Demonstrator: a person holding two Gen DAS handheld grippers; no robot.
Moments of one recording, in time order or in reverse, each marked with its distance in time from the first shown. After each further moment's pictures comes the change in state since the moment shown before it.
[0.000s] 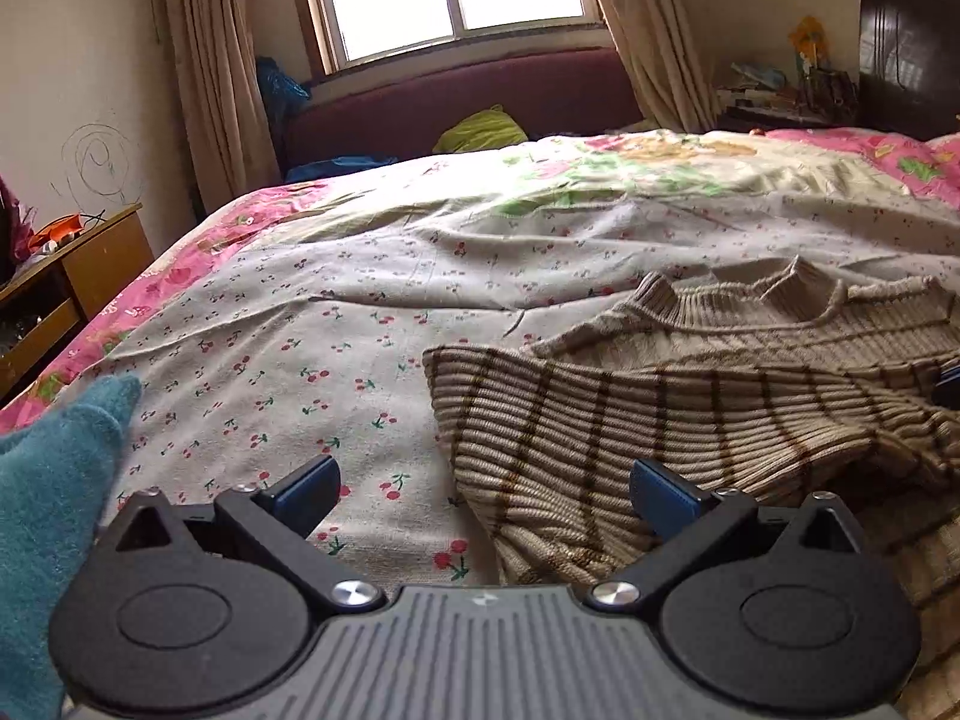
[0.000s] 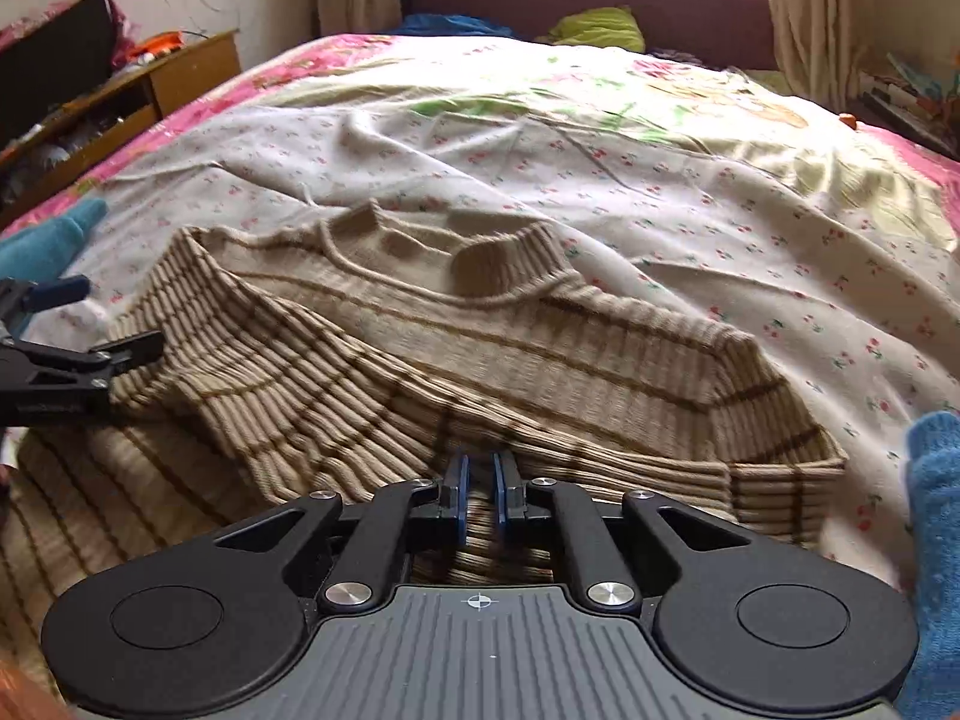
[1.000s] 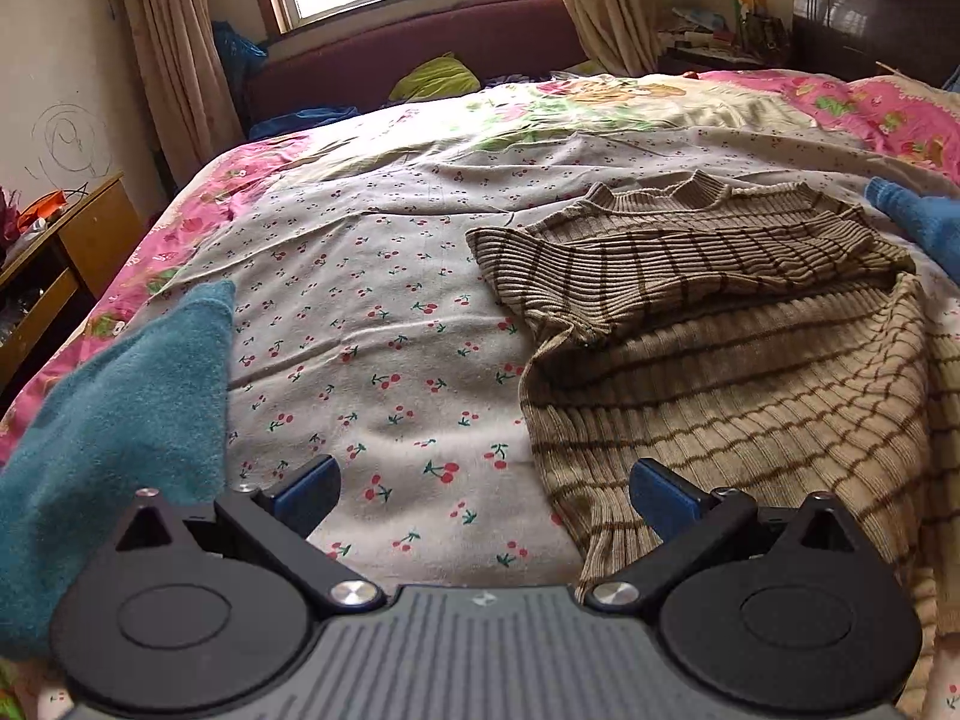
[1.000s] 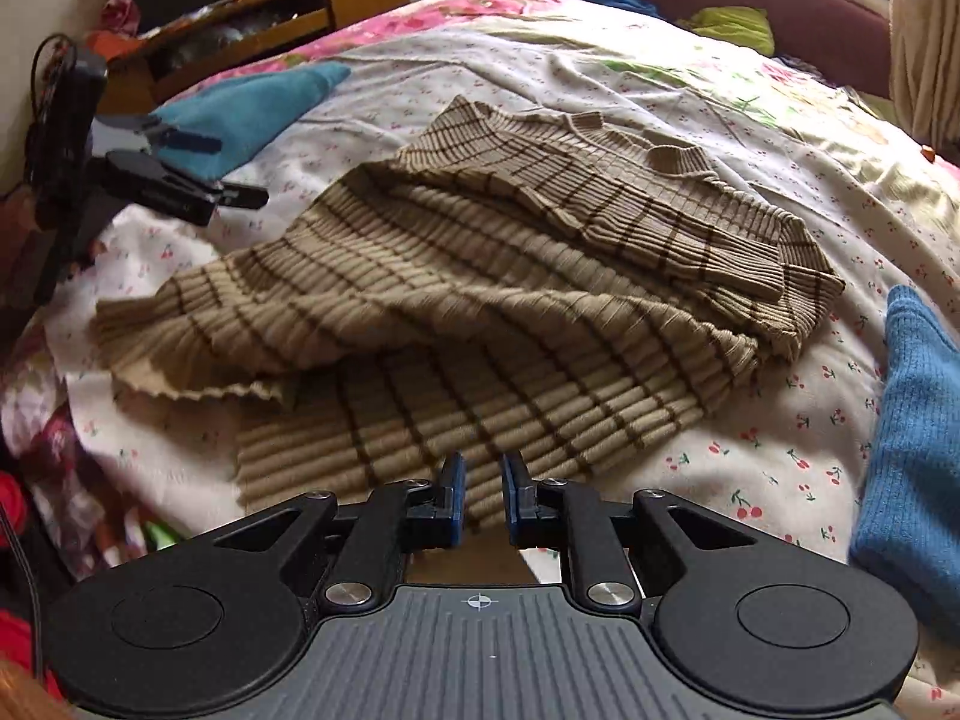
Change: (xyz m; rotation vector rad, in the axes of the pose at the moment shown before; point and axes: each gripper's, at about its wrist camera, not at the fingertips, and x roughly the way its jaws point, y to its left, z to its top) left arm -0.164 0.065 -0.058 0.074 0.110 -0.117; right arm -0.187 0.088 -0.126 -0.269 0.122 0.196
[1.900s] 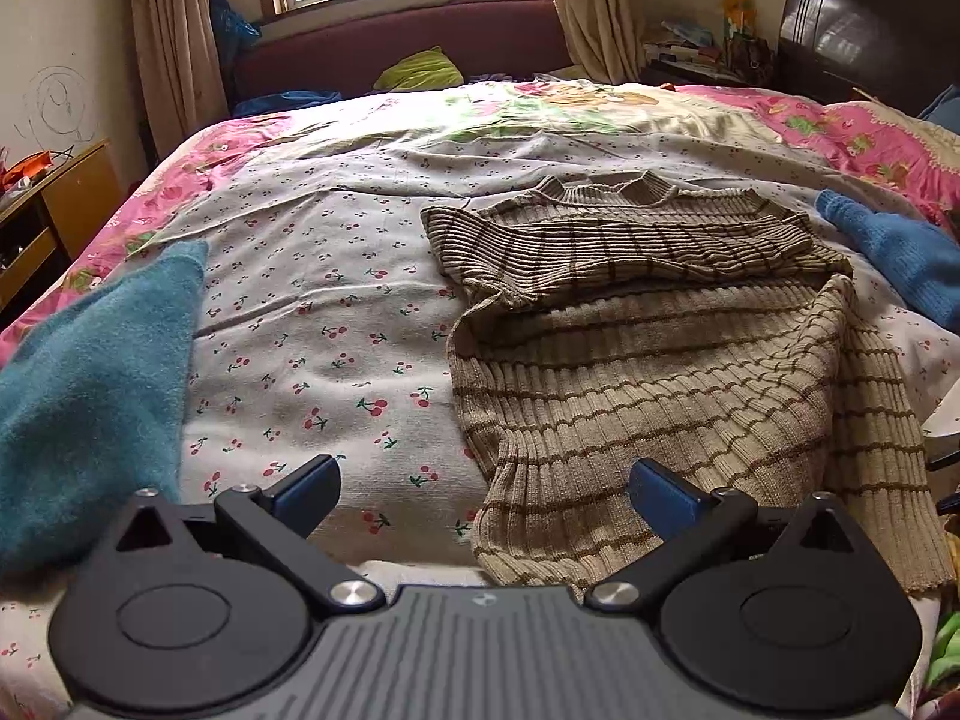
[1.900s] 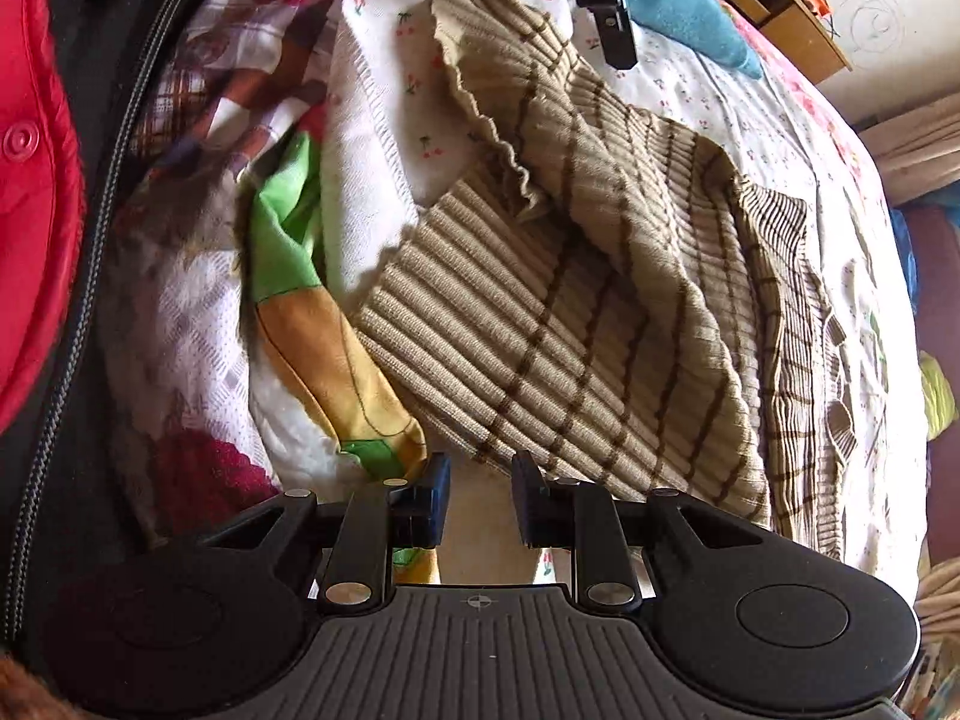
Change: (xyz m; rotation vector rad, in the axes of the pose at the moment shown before) left arm -0.025 -0.023 -0.021 -0.077 -0.002 -0.081; right arm 0.026 0.073 -0.045 -1.029 0.126 -0.025
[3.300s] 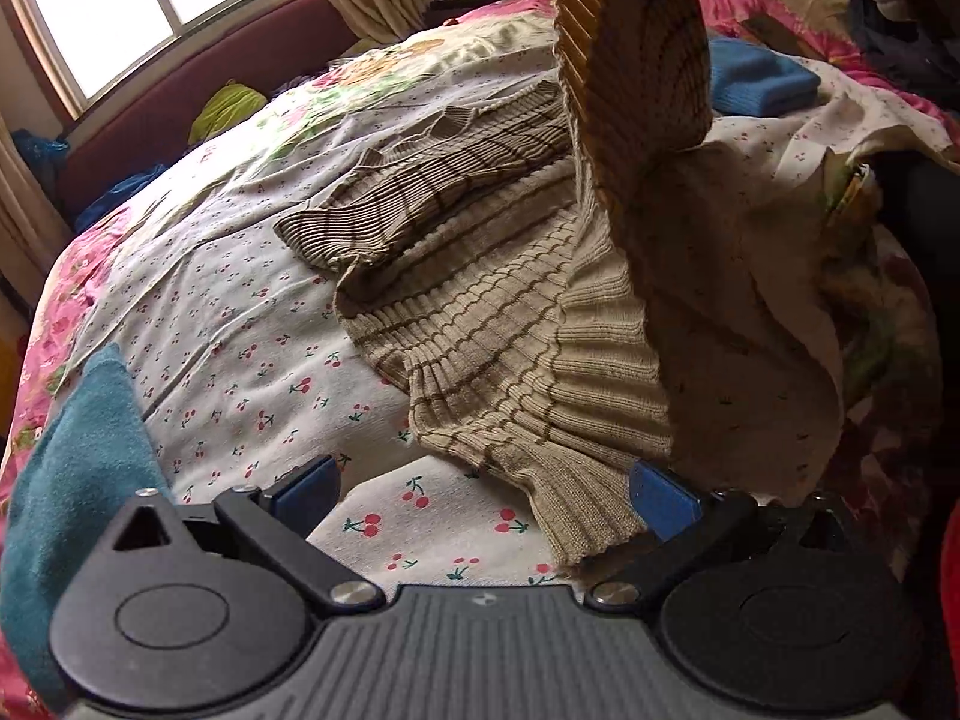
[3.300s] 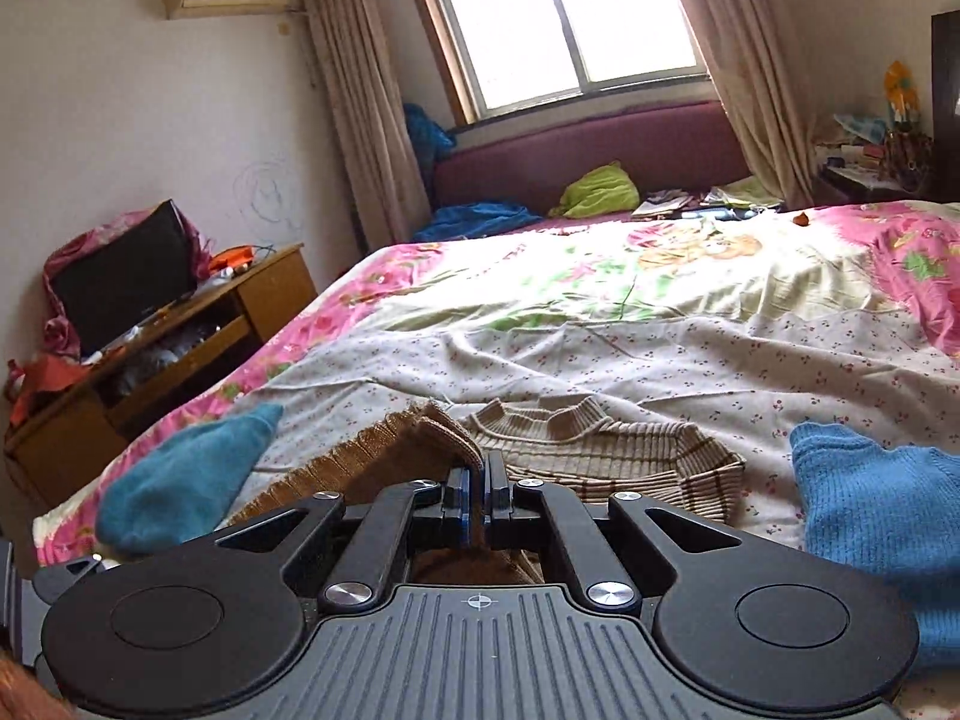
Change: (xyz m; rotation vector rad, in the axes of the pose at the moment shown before) left arm -0.054 -0.017 -0.028 0.491 0.096 -0.181; right arm -0.116 -0.160 -0.082 1.438 -0.587 -0.284
